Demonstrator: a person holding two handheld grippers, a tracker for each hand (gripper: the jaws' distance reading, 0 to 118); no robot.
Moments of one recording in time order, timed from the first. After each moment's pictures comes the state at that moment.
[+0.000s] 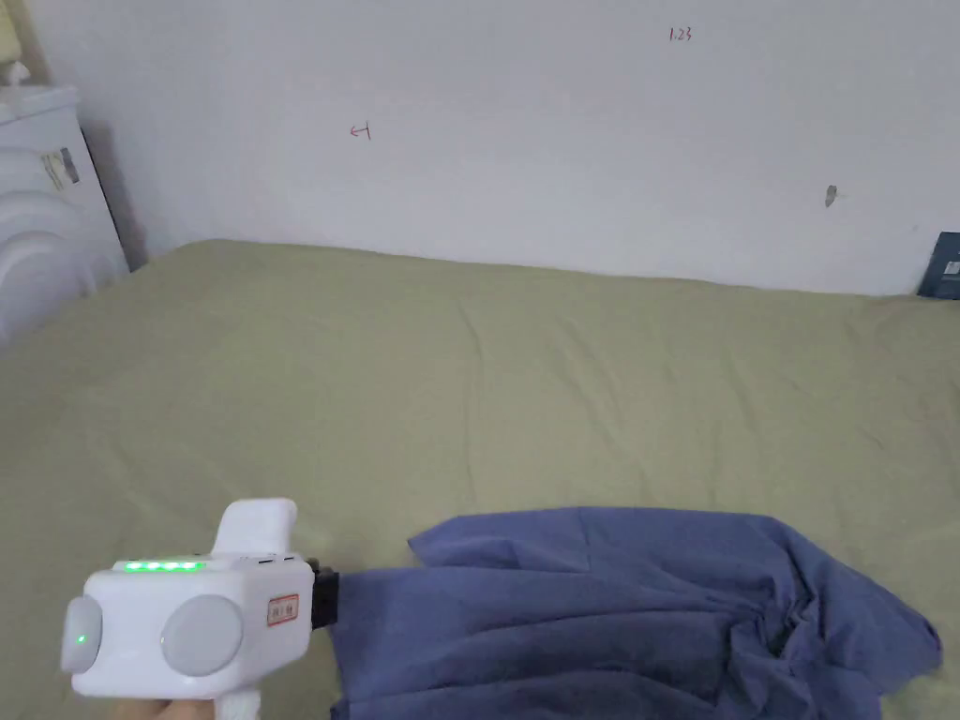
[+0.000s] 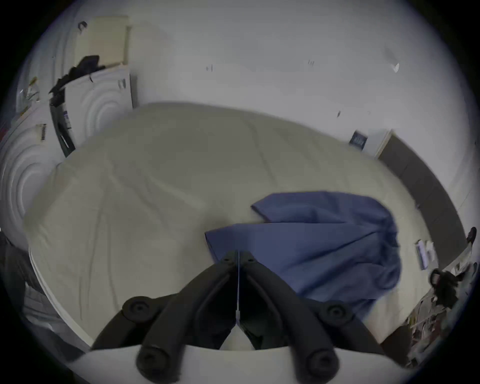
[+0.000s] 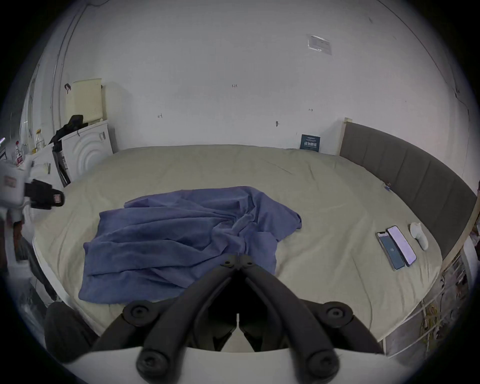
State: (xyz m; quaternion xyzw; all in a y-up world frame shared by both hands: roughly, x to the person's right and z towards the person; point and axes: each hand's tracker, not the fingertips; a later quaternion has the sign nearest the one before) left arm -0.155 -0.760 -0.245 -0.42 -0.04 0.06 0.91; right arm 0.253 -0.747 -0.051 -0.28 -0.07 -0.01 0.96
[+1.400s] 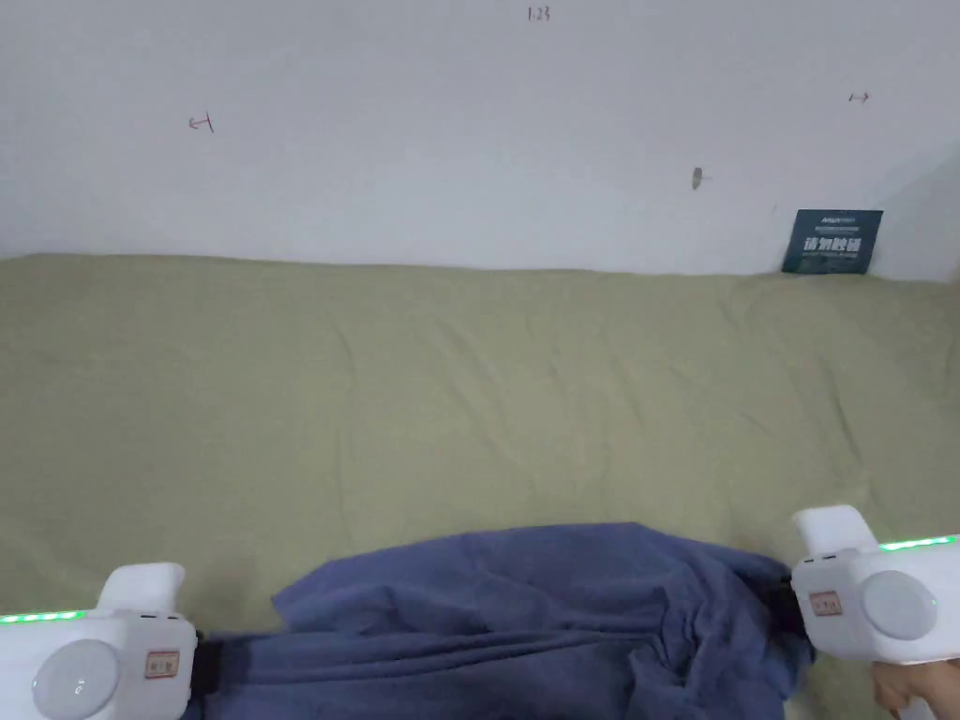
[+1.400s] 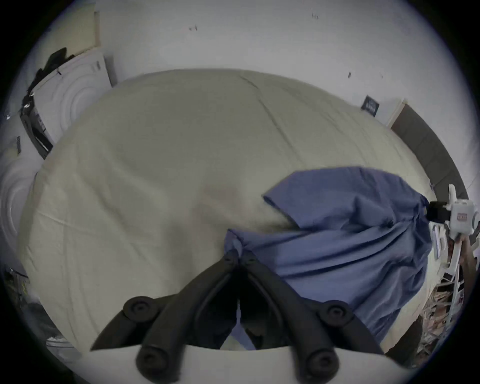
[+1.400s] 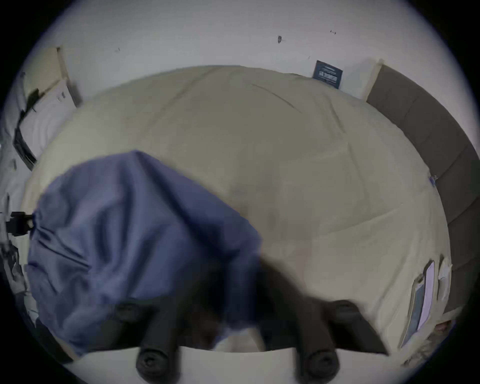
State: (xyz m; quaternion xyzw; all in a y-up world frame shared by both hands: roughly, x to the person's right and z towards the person) left arm -0.132 -0.783 -0.298 -0.48 -0.06 0.02 0.88; right arm 0.395 -0.791 -0.289 -0.45 -0.04 0.05 0.89
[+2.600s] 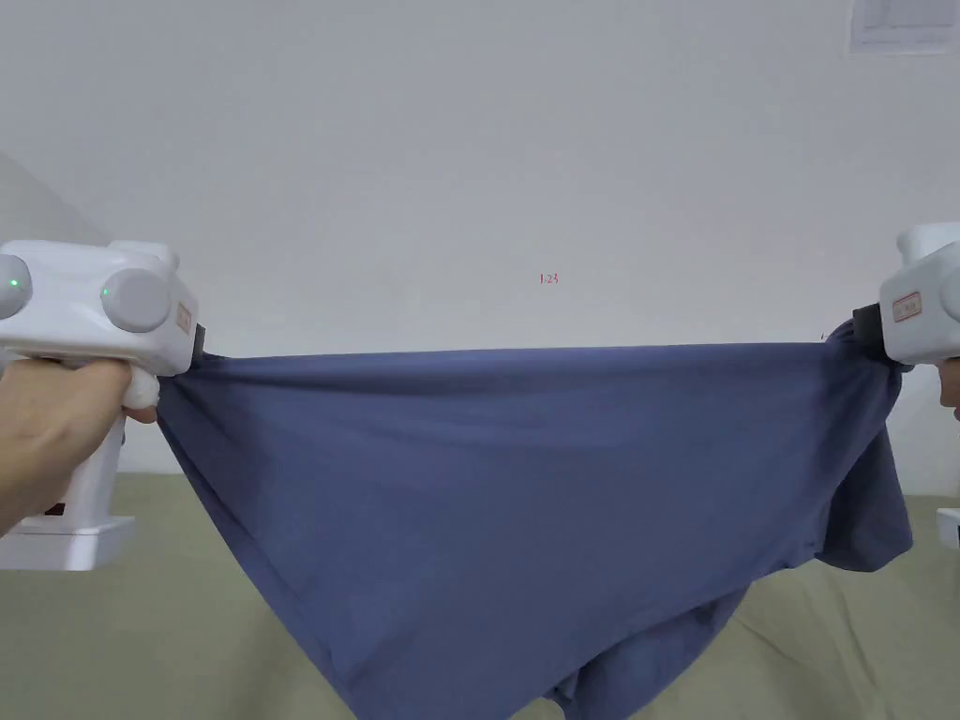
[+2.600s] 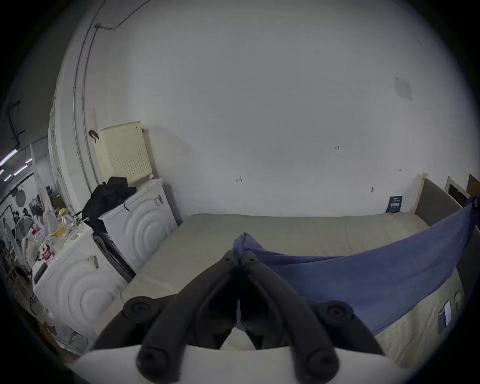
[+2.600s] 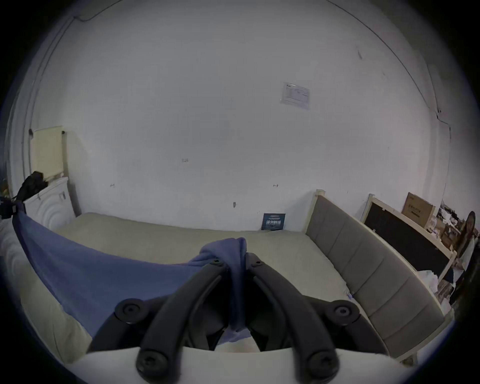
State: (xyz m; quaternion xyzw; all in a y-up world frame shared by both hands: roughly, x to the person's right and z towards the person) left arm -0.133 -0.431 -0.392 -0.21 0.08 -0.06 0.97; right arm 0.434 -0.423 -0.335 -0.17 -0.15 0.03 0.97
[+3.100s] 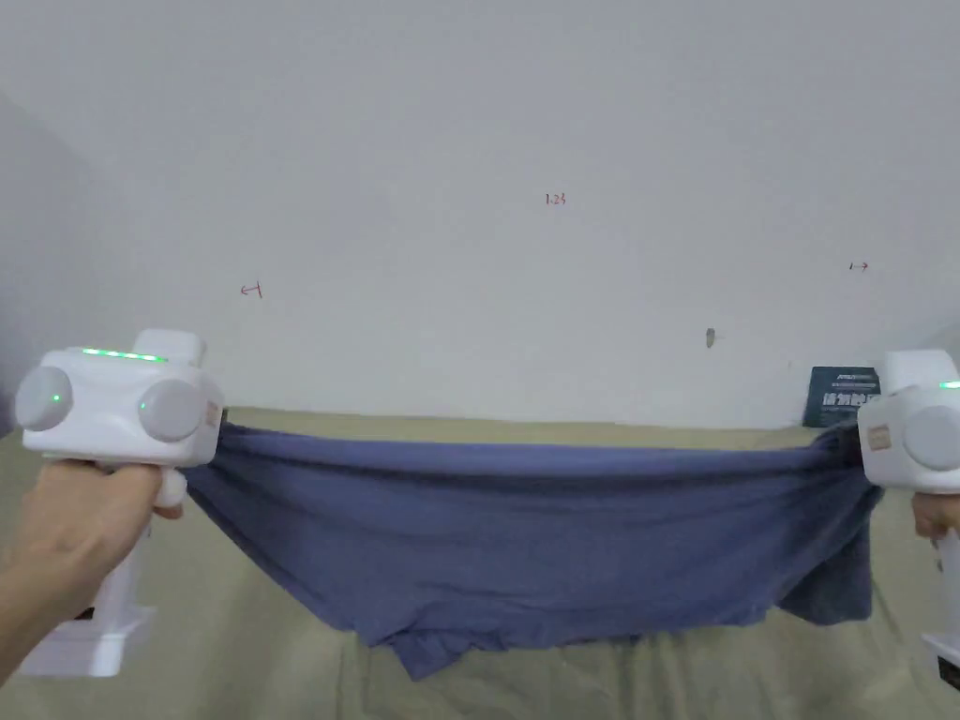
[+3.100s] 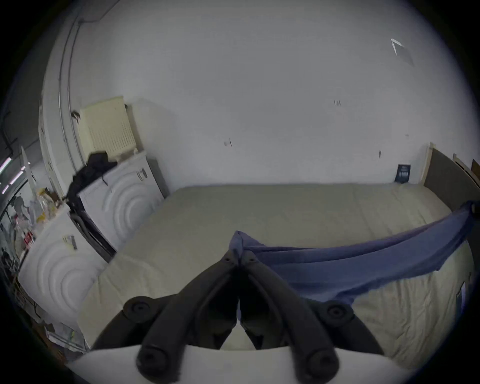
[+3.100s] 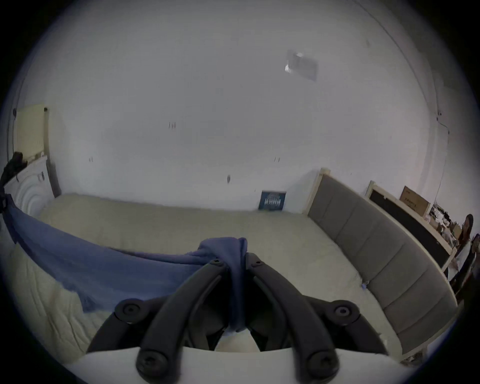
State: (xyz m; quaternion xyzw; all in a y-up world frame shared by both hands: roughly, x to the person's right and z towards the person) left arm -0.114 -0.599 -0.437 -0.28 0.07 -0.07 0.96; right arm 0.443 -0.612 -0.386 -0.26 -0.16 0.03 0.95
